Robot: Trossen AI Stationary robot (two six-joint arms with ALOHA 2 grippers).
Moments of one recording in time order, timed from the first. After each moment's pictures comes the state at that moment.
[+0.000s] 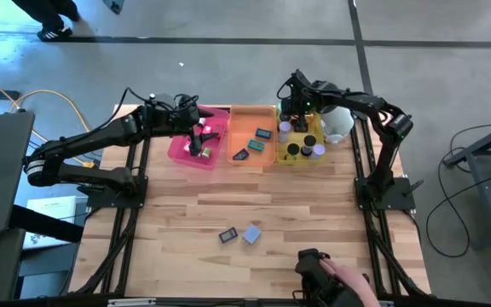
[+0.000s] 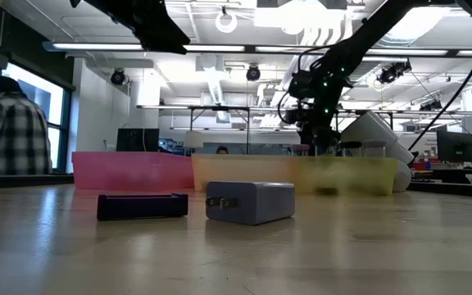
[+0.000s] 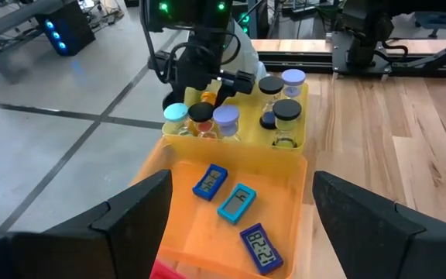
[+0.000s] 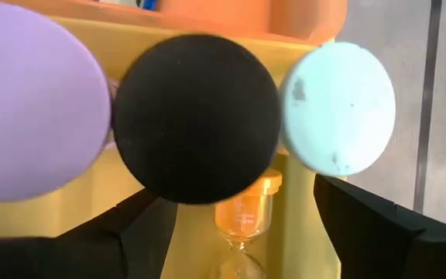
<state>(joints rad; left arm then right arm) 0.44 1.02 0.97 -0.28 0.07 0.19 -0.83 1.86 1.32 -0.60 -0.04 -0.87</state>
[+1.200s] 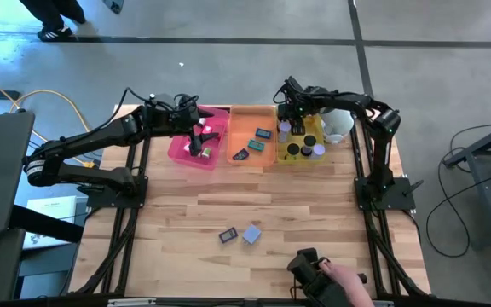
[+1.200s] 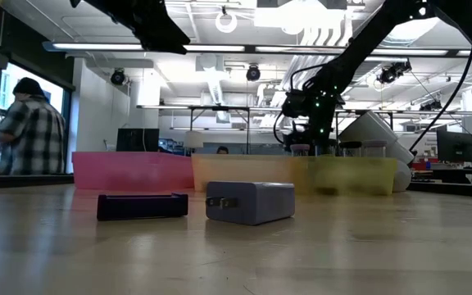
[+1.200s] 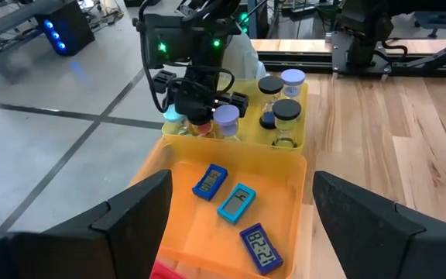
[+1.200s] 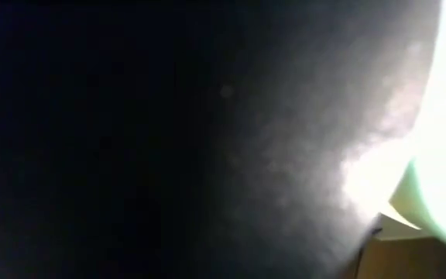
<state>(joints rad) 0.44 1.02 0.97 -0.28 0.07 0.19 -0.82 2.00 1.33 -0.58 0.12 -0.87</state>
